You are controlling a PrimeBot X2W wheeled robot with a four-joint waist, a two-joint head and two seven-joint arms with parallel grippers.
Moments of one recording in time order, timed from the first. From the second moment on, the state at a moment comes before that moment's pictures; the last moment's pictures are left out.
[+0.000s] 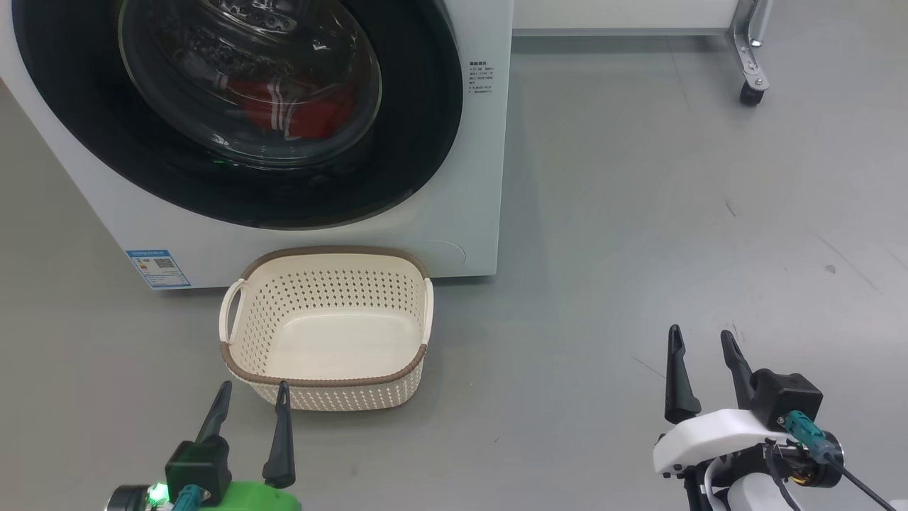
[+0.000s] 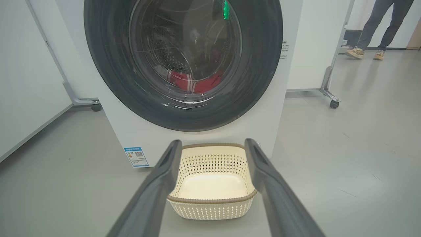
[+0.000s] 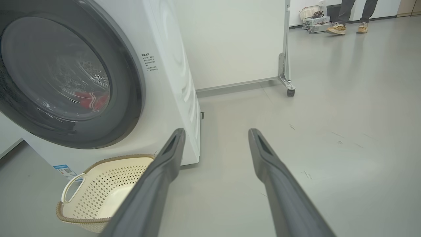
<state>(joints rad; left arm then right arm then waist) 0.03 0.04 -0.19 0.25 -0.25 0.07 -0.25 -0.03 -0.04 0.22 0.28 0.42 -0.11 -0.25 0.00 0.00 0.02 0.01</state>
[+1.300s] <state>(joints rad) -0.03 0.04 -0.23 0.24 -0.27 0.08 -0.25 -0.15 -0.04 0.08 0.27 0.80 -0.03 -0.21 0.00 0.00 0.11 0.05</state>
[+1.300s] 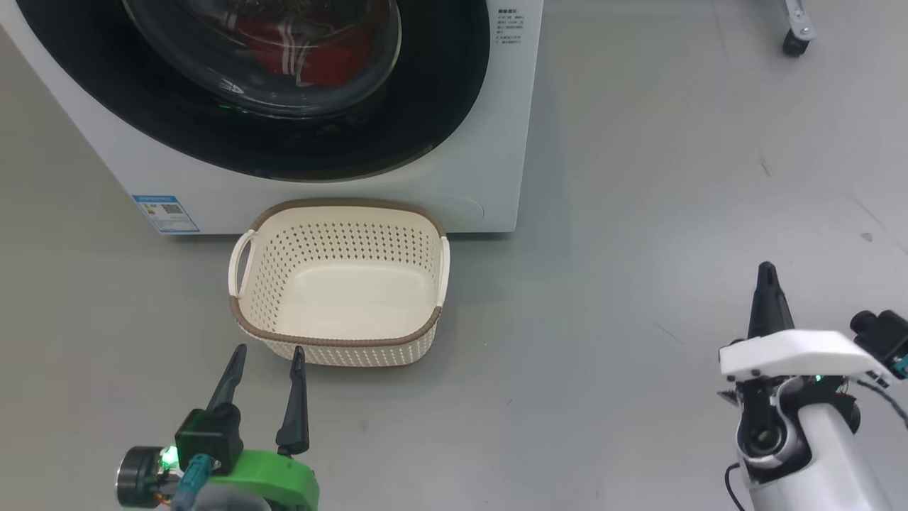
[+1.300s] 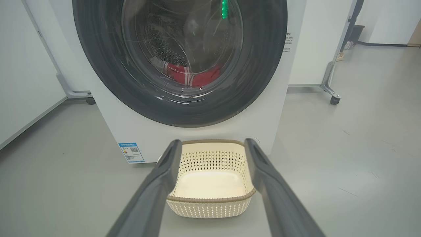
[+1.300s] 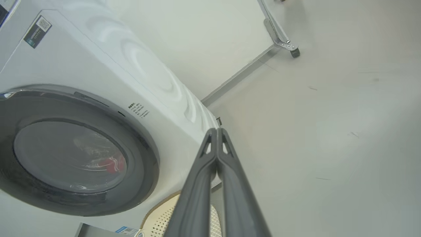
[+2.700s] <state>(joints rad) -0.22 0.04 -0.38 0.19 -0.38 0.08 -0.25 -0.98 -0.22 -0.05 0.32 1.26 -0.12 0.32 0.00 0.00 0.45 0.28</state>
